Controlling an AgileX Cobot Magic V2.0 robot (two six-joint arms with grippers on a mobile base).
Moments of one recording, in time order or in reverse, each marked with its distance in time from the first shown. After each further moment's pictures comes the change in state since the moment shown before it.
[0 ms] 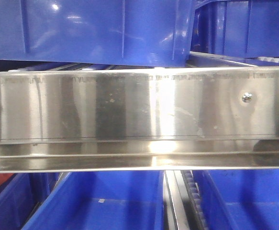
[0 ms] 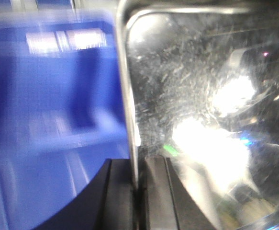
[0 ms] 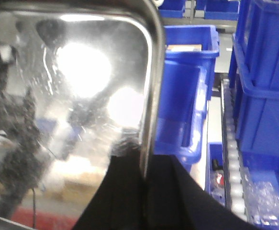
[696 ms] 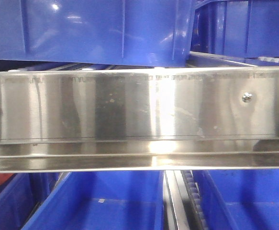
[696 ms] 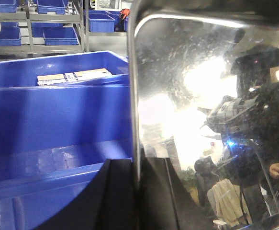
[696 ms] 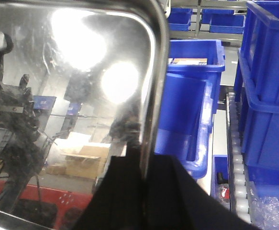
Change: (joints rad) left arm 0.000 -0.015 0.000 0.019 -0.037 0.000; right arm 0.000 0.000 0.000 -0.016 -0.044 0.002
